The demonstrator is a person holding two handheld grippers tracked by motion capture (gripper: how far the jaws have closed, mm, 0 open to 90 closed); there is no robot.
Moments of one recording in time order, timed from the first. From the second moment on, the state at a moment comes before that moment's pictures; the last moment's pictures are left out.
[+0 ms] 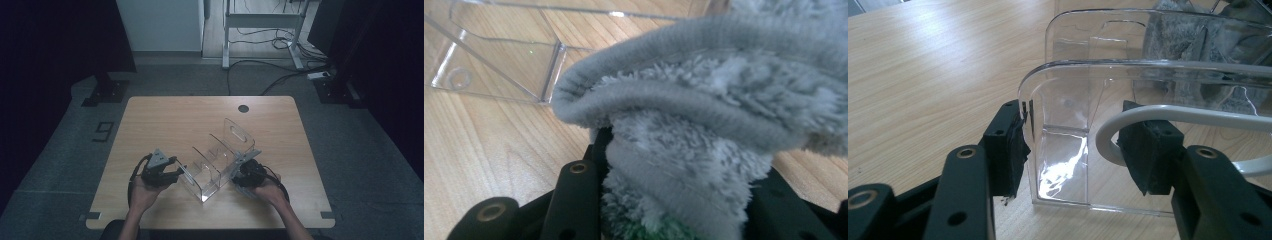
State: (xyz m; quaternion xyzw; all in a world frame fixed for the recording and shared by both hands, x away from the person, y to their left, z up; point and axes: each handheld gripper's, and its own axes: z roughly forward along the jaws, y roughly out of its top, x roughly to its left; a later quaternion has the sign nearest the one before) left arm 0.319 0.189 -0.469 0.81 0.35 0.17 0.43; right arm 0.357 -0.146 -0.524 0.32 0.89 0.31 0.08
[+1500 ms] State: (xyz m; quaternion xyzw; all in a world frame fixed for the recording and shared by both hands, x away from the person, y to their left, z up) left arm 0.319 0.190 -0.471 0.81 0.36 0.18 0.43; right arm 0.307 -0.128 -0.492 0.25 0.90 0.37 0.03
